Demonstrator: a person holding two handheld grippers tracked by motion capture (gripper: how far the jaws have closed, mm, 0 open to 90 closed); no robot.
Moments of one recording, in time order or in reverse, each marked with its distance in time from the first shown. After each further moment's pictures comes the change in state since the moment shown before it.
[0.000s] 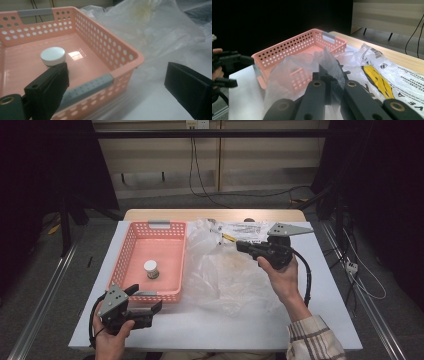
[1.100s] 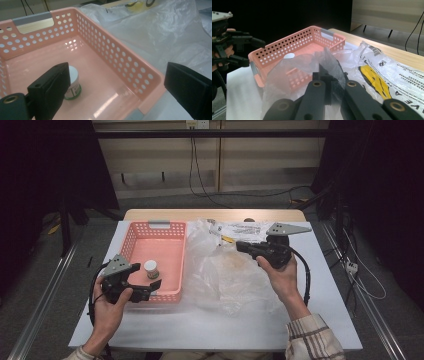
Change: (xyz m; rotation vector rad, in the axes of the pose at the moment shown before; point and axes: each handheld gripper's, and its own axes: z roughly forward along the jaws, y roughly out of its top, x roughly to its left) left arm 0.040 0.054 0.032 0.136 -0.063 0.046; right arm -0.005 -0.002 0.004 0.018 -0.003 0.010
